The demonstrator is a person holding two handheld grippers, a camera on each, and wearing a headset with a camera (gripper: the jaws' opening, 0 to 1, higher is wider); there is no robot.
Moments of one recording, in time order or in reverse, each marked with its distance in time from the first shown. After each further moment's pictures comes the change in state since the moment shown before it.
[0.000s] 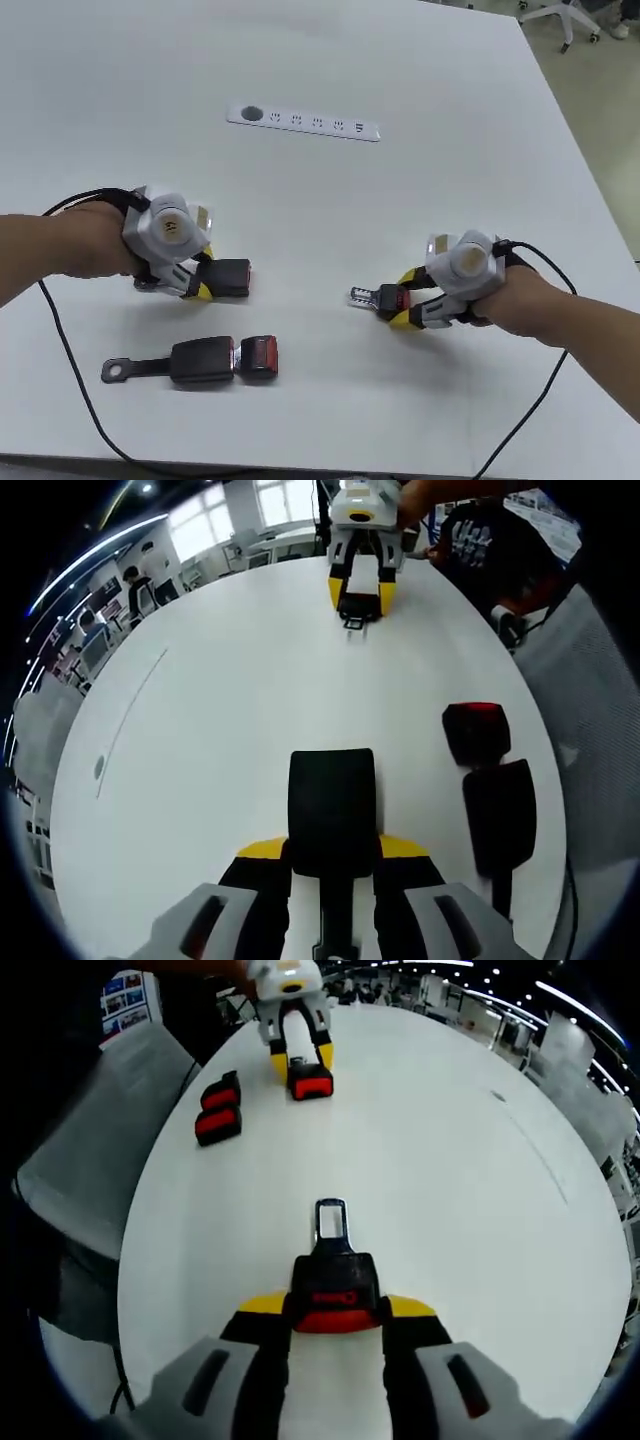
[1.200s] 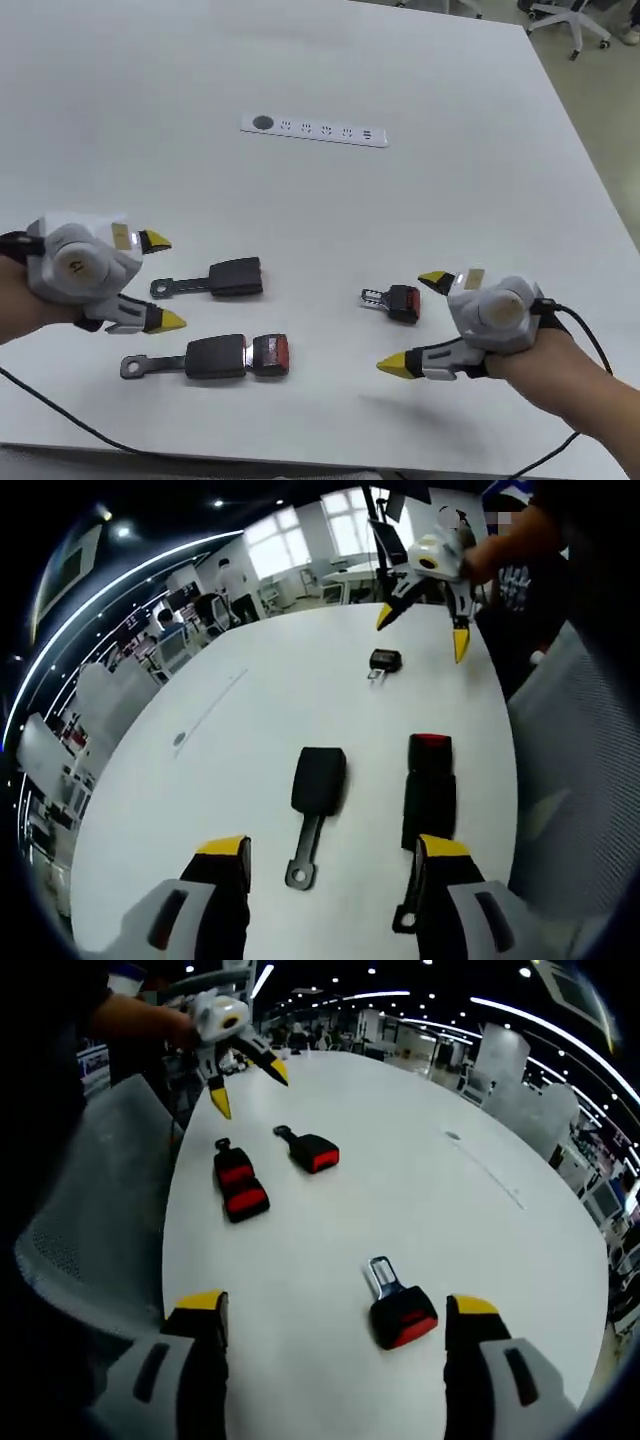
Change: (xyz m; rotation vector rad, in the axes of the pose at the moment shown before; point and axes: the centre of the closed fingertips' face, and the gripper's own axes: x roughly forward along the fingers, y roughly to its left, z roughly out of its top) left arm -0.106 -0.049 -0.015 -0.178 -0.159 0.292; right arm -0.040 0.065 0.054 0.159 -0.218 -0.216
